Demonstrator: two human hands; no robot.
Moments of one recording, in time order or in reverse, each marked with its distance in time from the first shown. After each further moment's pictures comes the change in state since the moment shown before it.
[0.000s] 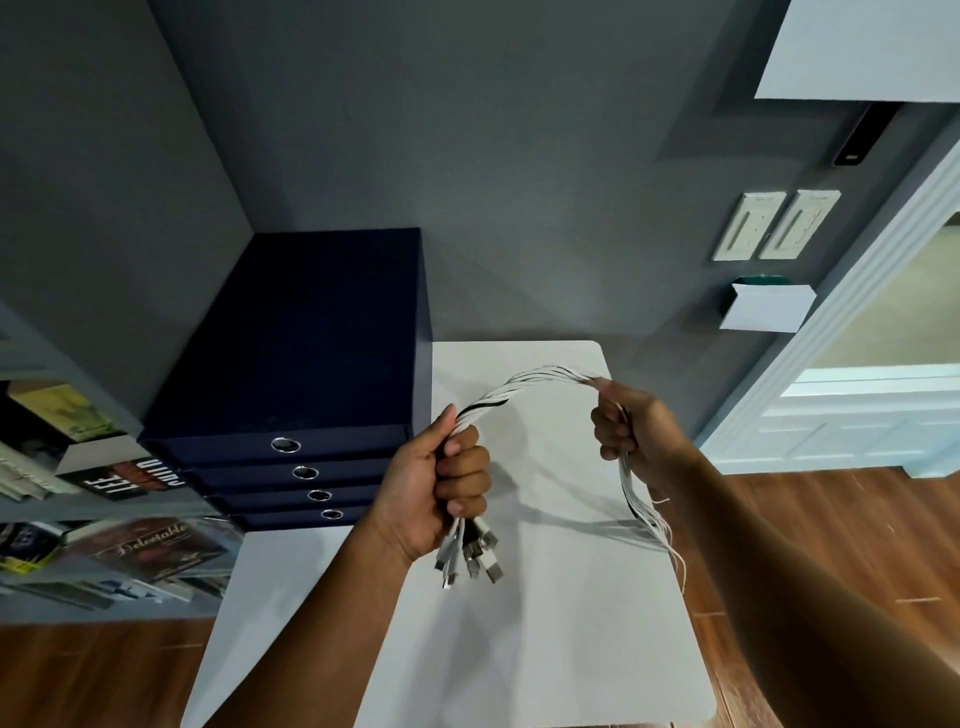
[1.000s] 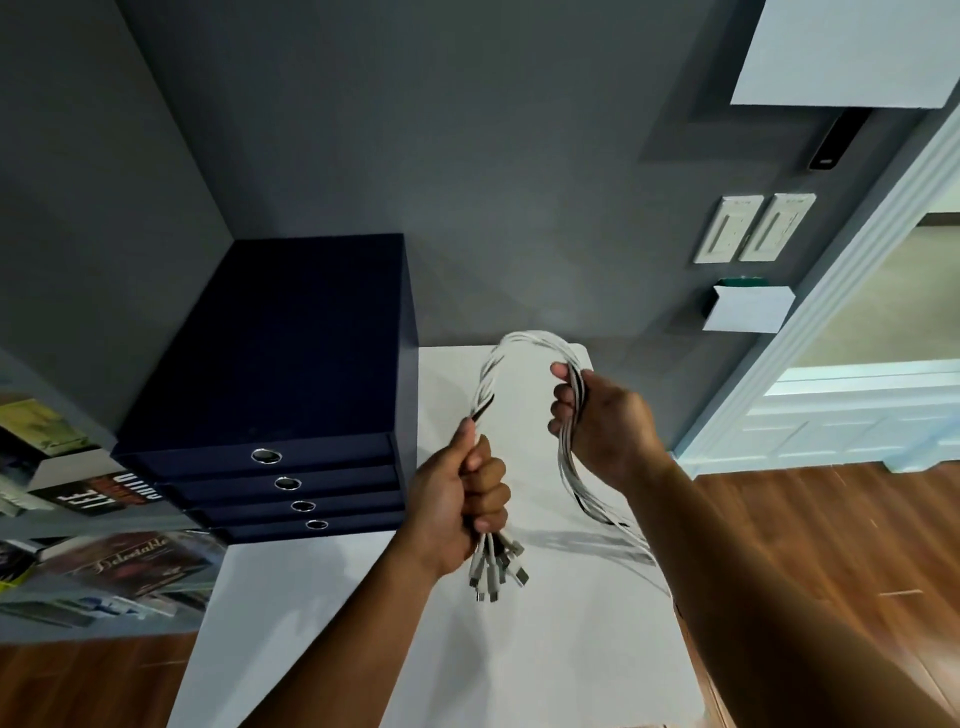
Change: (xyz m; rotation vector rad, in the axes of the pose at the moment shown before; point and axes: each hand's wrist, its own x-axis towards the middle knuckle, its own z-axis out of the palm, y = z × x) left_hand 0.015 -0.032 0.020 0.120 0.125 0.121; right_hand 0.002 -0.008 0.033 0.488 -0.025 0.011
